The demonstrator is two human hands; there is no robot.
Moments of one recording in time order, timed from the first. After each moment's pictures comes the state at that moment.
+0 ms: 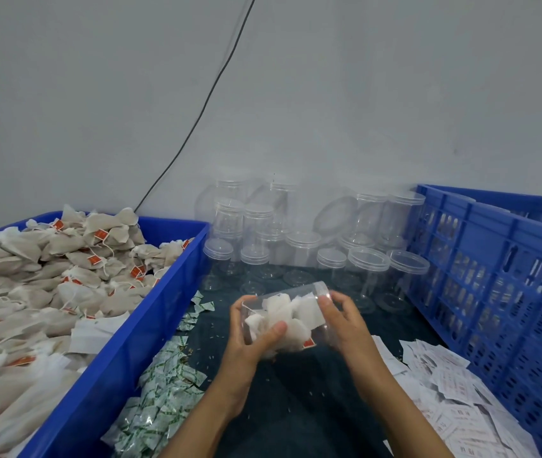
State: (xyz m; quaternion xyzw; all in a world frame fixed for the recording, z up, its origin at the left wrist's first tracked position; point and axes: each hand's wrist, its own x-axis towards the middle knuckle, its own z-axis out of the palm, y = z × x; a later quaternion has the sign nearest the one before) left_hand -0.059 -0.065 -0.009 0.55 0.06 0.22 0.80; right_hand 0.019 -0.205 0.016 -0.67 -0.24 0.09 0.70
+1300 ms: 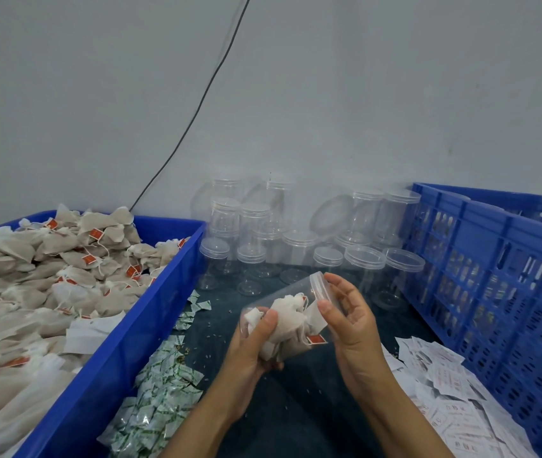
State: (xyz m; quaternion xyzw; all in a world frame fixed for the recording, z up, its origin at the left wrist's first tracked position) left_hand -0.065 -0.072 -0.006 0.56 0.04 0.18 0.81; right_hand 0.018 -0.201 0.021 -0.52 -0.27 0.05 0.81
